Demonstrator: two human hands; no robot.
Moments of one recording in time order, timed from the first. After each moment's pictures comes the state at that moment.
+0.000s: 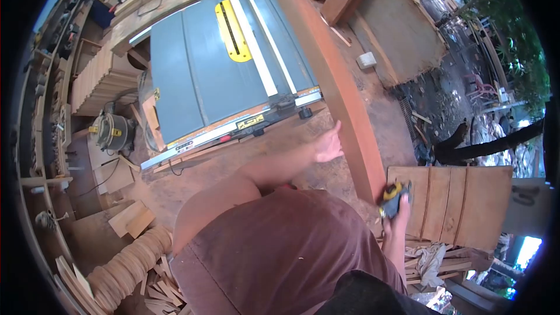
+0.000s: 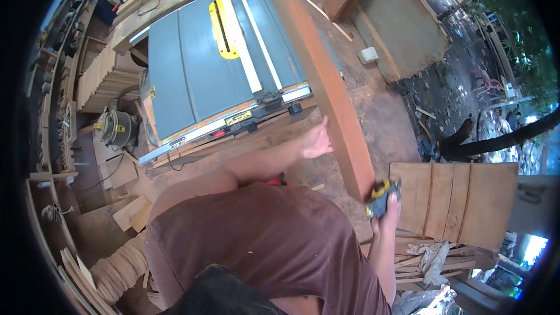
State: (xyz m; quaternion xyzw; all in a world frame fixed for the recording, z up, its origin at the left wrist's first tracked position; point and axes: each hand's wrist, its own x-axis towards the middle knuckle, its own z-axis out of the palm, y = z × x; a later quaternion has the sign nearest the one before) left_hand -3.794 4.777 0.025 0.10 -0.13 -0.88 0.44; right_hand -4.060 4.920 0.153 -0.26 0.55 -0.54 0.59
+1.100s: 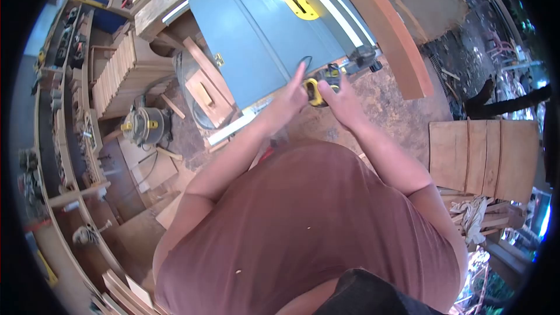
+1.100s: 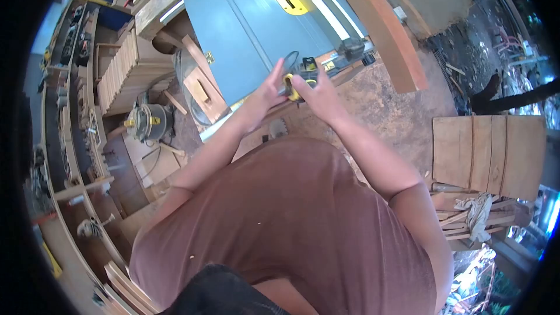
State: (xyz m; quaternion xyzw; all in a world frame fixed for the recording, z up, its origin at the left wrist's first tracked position) left_hand -3.448 4.945 0.152 0.41 -0.45 -0.67 0.43; right_hand -3.634 4.899 0.162 -0.63 0.47 -0.29 0.54
